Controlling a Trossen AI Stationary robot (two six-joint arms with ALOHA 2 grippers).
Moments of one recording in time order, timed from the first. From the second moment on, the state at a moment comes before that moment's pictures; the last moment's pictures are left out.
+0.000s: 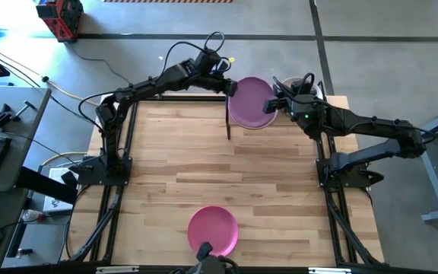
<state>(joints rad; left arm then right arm) 0.57 1.94 1.81 -0.50 0.22 -0.50 -0.14 1.12 1.16 -0.37 0.95 0.52</state>
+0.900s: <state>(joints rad) 0.60 1.94 1.81 -0.56 0.37 -0.49 -0.14 1.12 1.16 -0.42 0.75 0.53</state>
